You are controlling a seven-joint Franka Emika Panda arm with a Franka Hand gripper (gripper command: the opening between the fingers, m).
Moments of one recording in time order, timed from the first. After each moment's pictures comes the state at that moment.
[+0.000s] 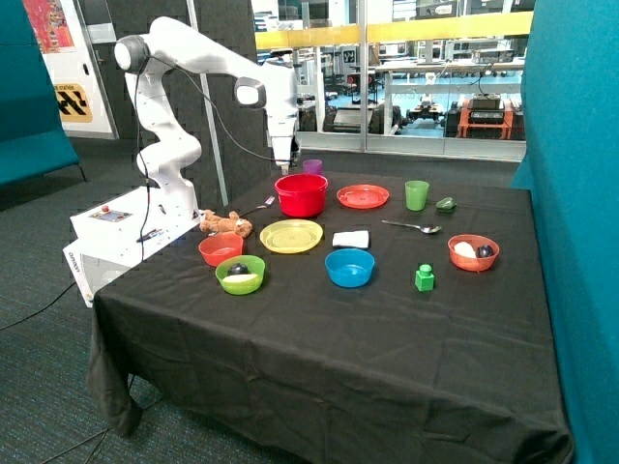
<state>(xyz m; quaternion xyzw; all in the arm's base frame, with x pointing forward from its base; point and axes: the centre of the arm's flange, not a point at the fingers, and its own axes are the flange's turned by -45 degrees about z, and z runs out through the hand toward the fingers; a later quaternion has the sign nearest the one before) 0.480 -0.020 0.447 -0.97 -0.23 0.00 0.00</state>
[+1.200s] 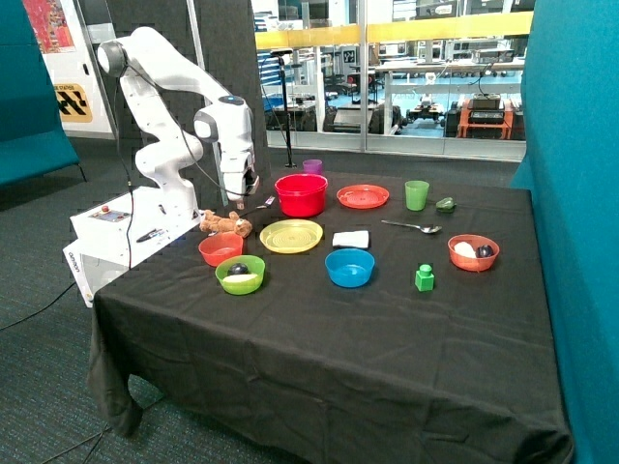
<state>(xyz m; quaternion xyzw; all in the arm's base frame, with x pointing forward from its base) 0.378 -0.110 0.367 -0.98 -0.21 0.00 0.00</state>
